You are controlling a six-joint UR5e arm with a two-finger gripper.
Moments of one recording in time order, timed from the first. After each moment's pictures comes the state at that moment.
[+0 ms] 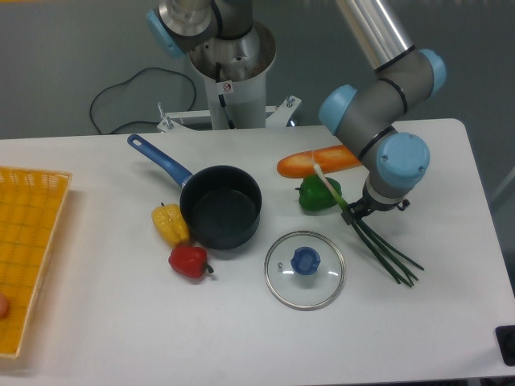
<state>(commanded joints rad) 2.77 -2.08 -1.59 -1.15 1.73 0.18</state>
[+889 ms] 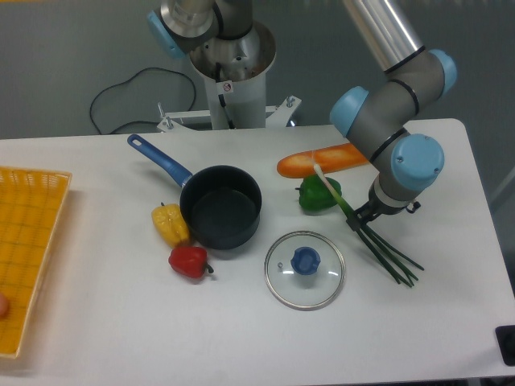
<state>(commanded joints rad) 2.74 -2.09 -1.60 -1.19 1.65 0.09</state>
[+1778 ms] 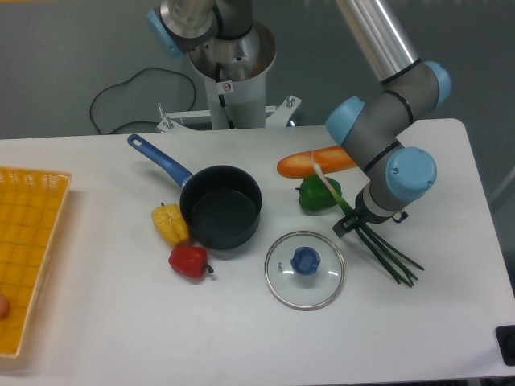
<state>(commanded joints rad) 2.74 -2.11 -1.59 -1.21 1.57 0.10</state>
